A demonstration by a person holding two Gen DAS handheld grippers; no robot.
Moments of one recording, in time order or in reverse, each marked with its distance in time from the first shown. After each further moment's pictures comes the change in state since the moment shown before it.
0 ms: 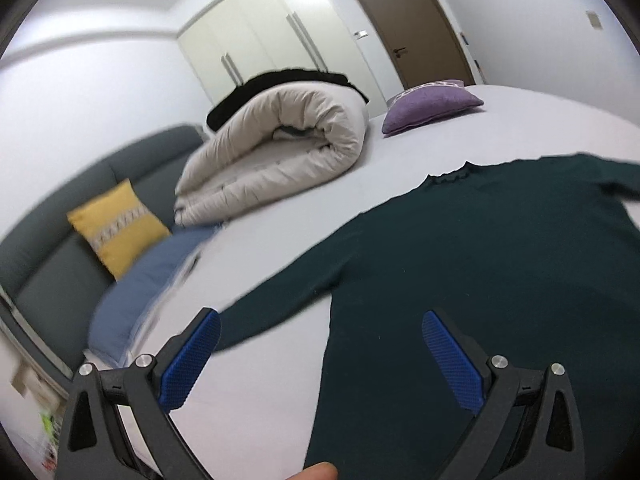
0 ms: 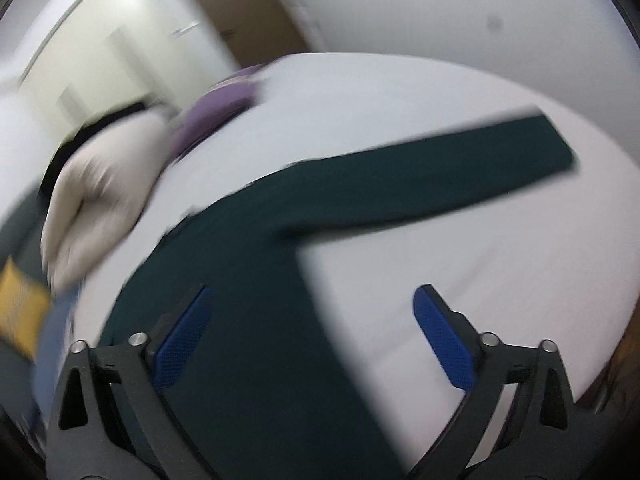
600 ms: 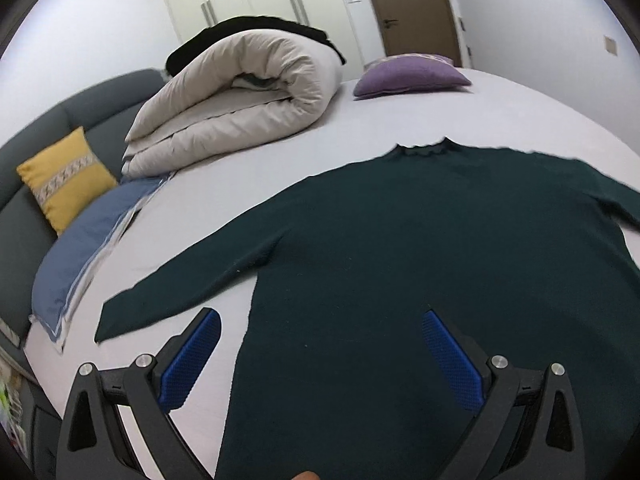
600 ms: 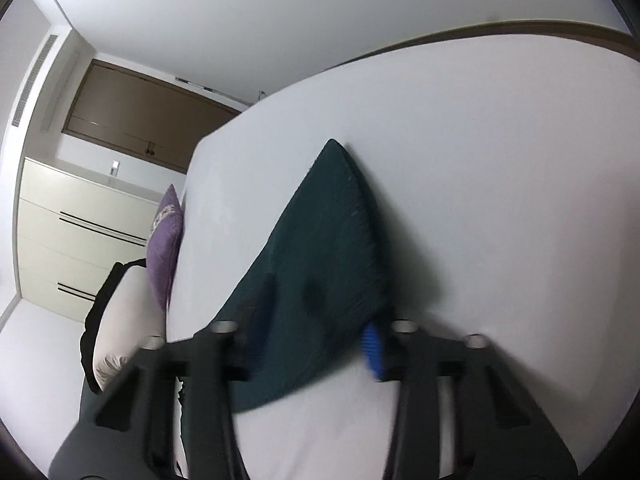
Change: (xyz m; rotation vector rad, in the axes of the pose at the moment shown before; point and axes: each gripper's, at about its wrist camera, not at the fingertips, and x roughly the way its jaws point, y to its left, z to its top) left arm 0.071 -0.028 0.016 -0.137 0.174 -0.178; right arm 0.062 -0.221 0.090 0.530 -0.058 0.118
